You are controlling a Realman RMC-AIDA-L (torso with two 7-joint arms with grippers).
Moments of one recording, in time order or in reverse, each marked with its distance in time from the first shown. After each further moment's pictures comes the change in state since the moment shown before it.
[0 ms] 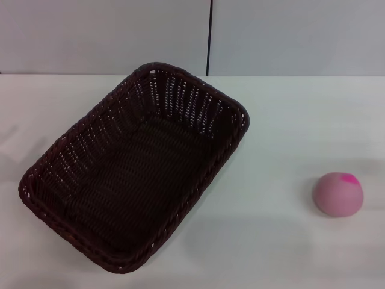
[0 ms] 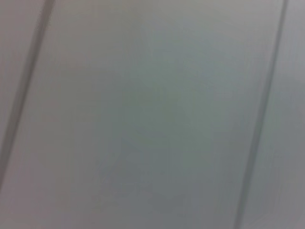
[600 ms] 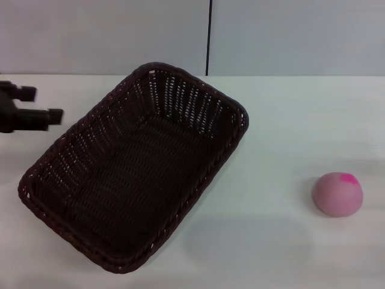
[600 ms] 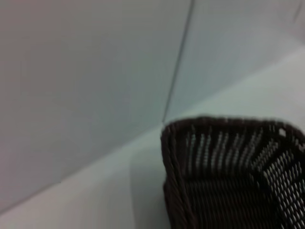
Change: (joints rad) left arm -0.327 -0.074 0.005 0.843 1.005 0.170 -0.881; right arm -0.001 0.003 0.021 -0.005 0.003 0.007 0.012
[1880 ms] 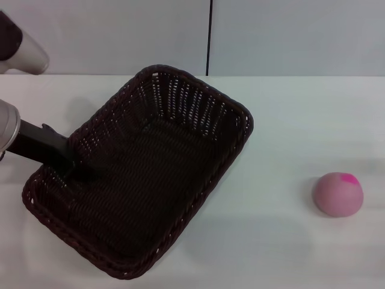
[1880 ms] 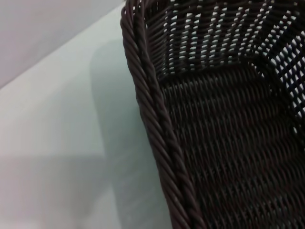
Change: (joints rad) left arm -0.121 -0.005 0.396 -0.184 0.314 -0.117 -0.121; right arm 0.001 -0.001 0.005 0.000 0.000 0.005 0.000
